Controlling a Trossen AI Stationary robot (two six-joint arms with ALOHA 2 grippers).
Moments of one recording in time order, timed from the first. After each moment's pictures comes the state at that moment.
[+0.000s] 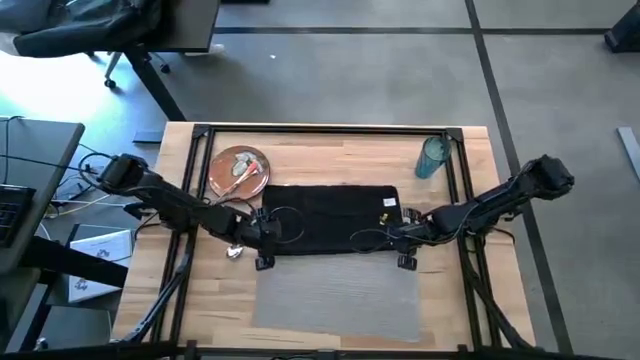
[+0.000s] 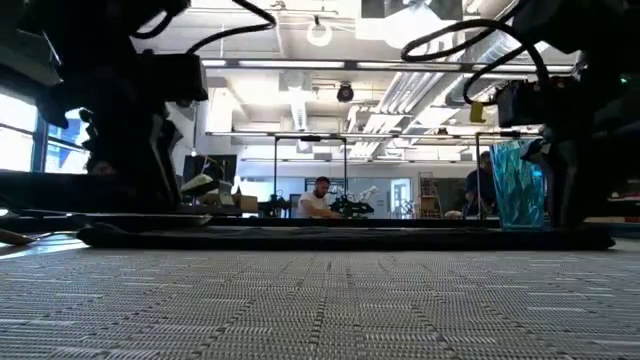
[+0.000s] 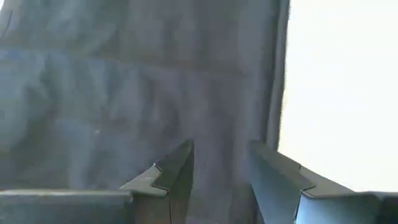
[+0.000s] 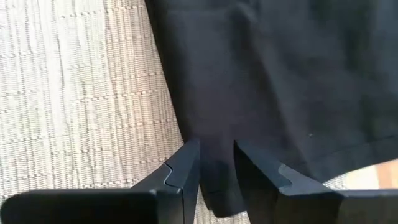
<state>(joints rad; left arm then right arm) -0.33 1.43 0.71 -0.39 -0.29 -0.42 0.33 1.32 0.61 -0.53 0.14 0.49</state>
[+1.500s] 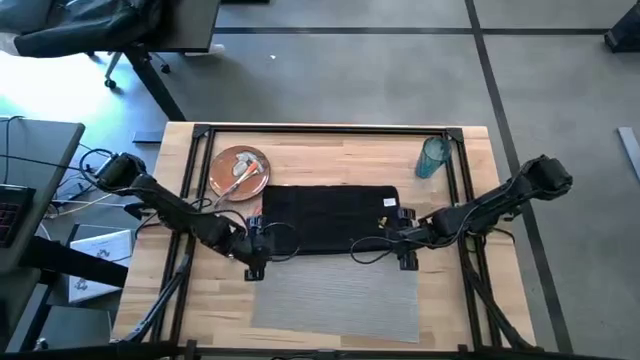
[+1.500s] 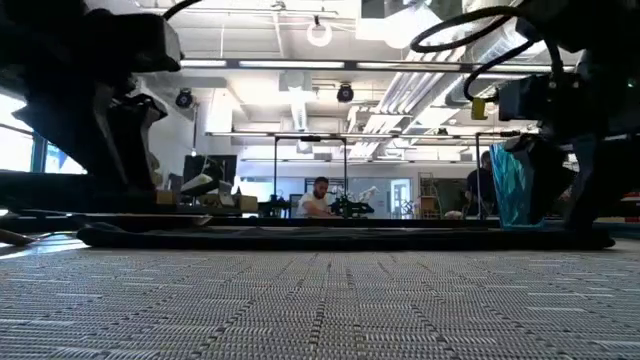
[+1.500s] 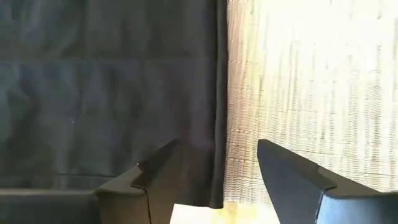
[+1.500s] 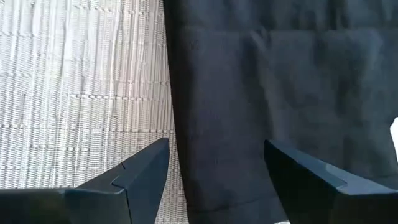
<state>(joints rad) -0.47 1.45 0.77 -0.51 -0.31 -0.42 0.36 1.34 0.58 -0.46 0.21 0.31</state>
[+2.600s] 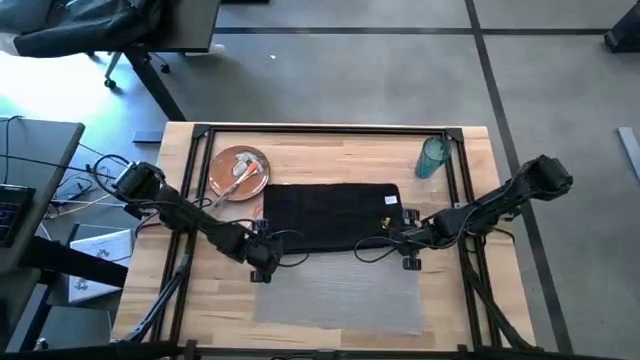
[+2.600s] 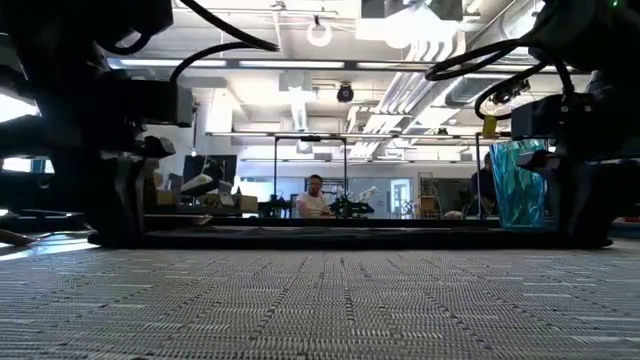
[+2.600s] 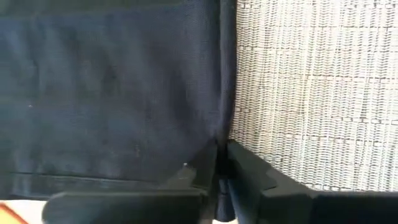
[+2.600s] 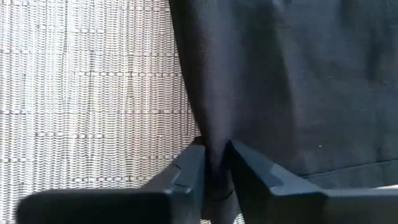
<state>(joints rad) -0.44 1.63 0.77 -0.48 -0.30 -0.41 0.36 1.34 0.51 -0.45 0.20 0.36</state>
